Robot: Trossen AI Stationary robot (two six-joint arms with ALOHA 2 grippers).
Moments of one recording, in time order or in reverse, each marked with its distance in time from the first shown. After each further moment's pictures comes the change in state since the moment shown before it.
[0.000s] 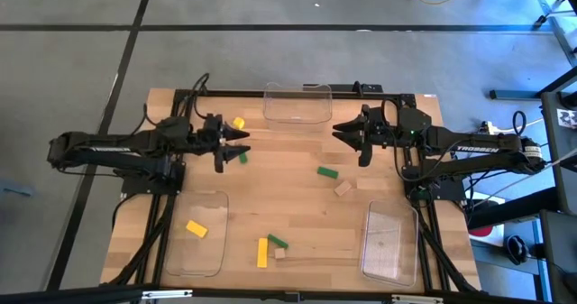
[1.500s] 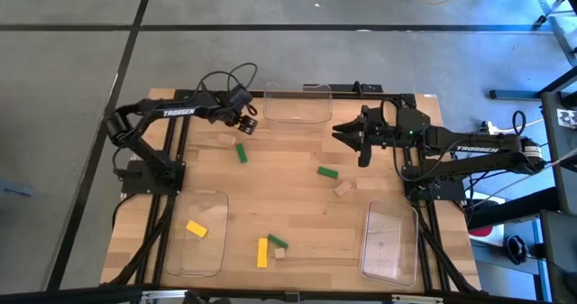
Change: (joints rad) left arm 0.531 0.827 0.367 -0.627 -0.140 -0.083; right arm 0.000 0.002 0.000 -0.021 0.001 0.004
